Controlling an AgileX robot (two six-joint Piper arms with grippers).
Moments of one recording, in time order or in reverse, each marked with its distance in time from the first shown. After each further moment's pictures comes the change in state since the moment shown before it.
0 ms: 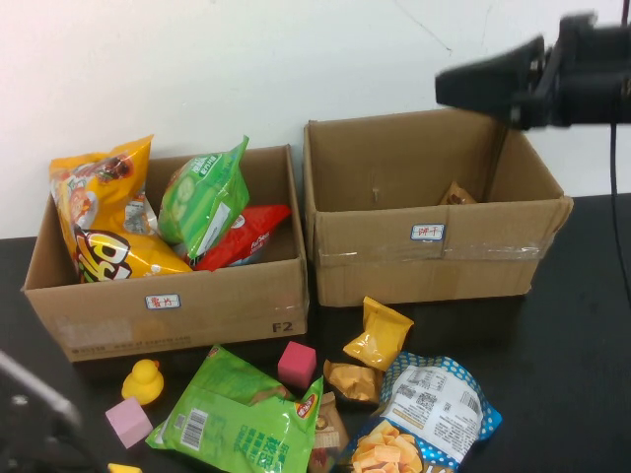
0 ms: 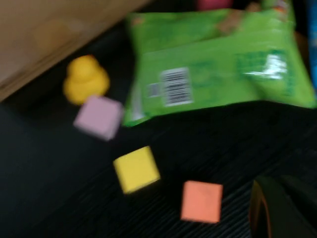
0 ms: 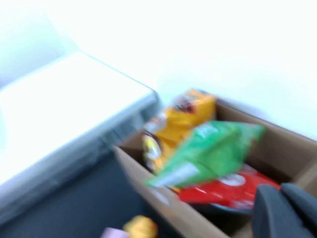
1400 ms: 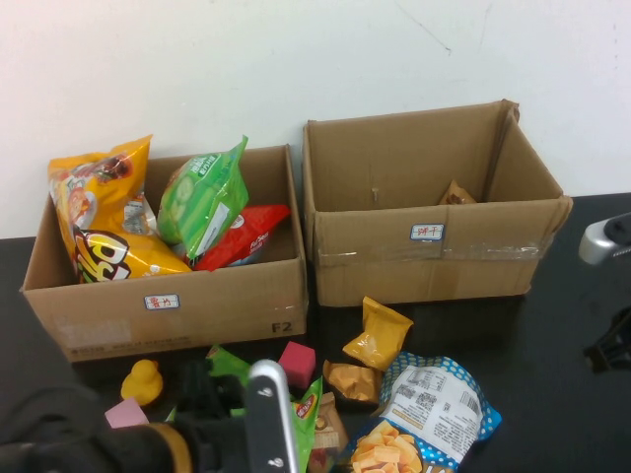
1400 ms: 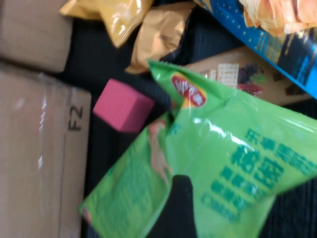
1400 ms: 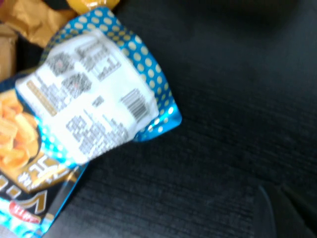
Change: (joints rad) right arm -0.002 -0.139 0.478 2.041 1.540 -2.181; left arm -0.395 0.675 -0.015 0.300 -0.672 0.328
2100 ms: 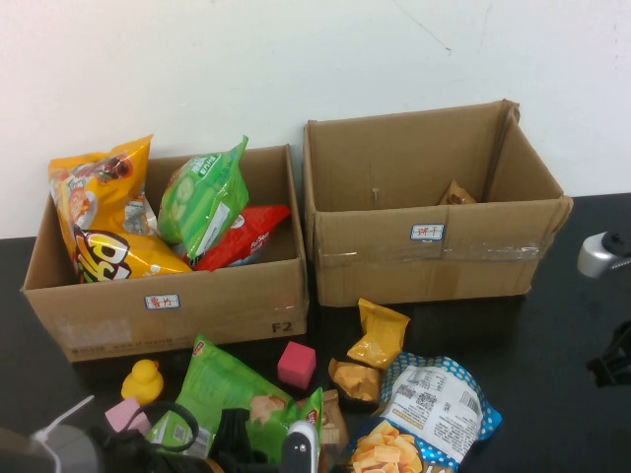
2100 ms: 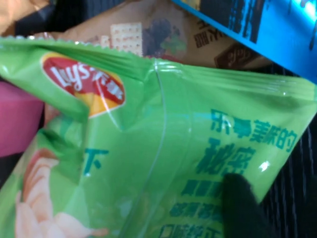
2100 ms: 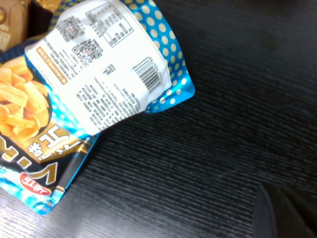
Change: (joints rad) right arm 0.000 0.000 0.000 0.000 0.064 -0.002; left arm -0.001 0.394 -0.009 0.081 -0.203 0.050
